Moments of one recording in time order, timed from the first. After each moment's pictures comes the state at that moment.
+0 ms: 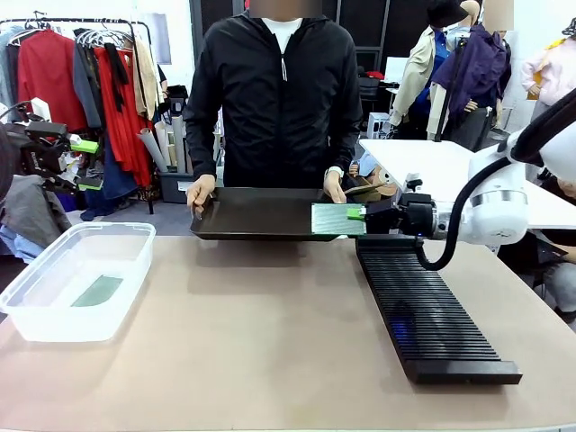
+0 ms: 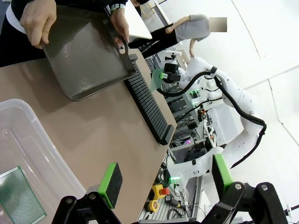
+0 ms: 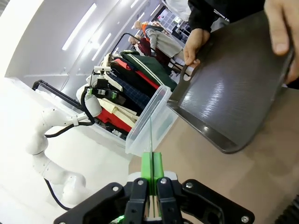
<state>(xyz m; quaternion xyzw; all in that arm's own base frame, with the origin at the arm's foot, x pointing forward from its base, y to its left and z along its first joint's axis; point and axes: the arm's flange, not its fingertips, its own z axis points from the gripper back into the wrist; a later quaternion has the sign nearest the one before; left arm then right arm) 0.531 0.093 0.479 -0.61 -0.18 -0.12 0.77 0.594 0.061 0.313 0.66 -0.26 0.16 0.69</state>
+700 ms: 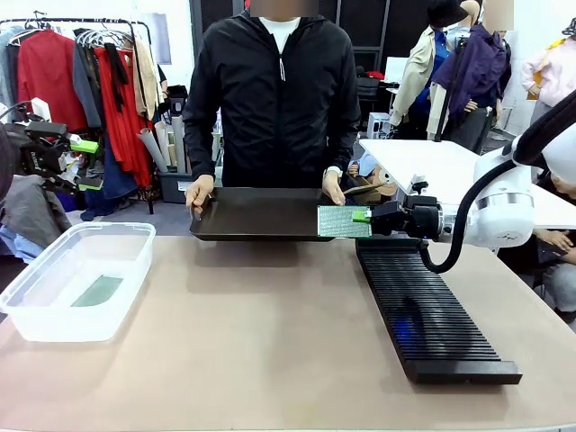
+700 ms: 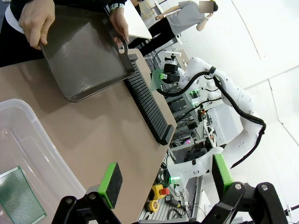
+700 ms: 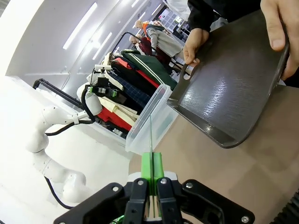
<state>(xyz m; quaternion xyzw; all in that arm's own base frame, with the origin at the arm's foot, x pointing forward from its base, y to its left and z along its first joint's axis) 0.531 0.093 0.479 -0.61 -0.18 -0.12 0.77 0.593 0.060 0.309 0.66 -0.26 0.16 0.69</state>
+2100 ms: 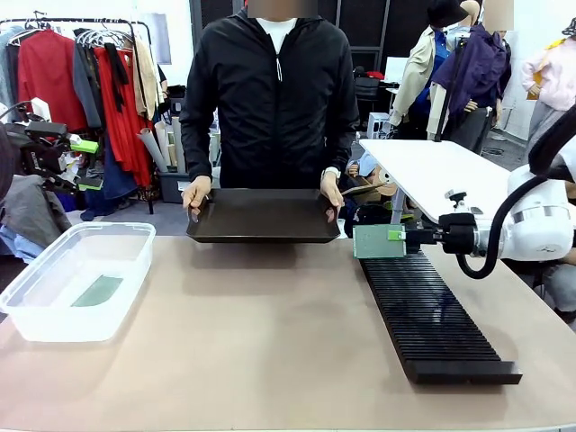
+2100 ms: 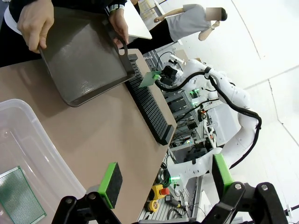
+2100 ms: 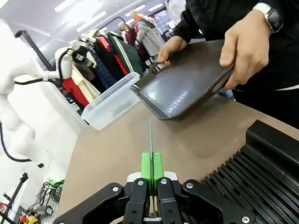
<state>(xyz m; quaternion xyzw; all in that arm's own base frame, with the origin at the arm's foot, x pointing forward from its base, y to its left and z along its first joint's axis) 0.531 0.093 0.479 -0.61 -0.18 -0.12 0.77 0.590 -0.031 0.271 0.56 -0.39 0.29 0.67</state>
